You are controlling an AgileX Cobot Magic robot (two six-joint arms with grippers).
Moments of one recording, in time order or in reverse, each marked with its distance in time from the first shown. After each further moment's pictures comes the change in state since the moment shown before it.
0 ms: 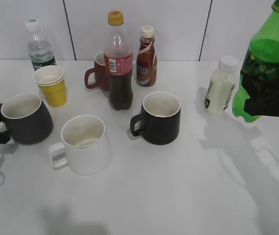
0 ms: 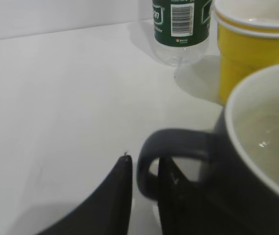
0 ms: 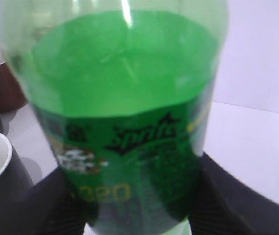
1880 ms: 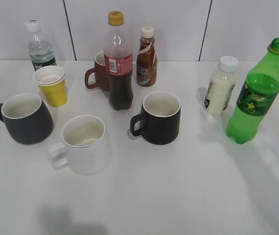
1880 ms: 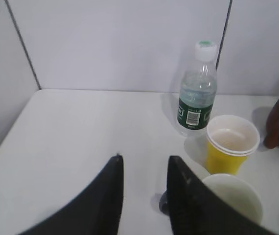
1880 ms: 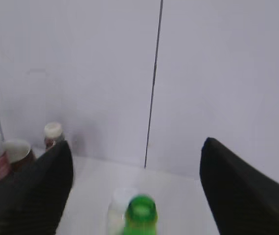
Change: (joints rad) left arm 0.000 -1.188 -0.138 -0.071 1.298 -0.152; right arm -0.001 -0.577 -0.259 0.091 0.670 -0.066
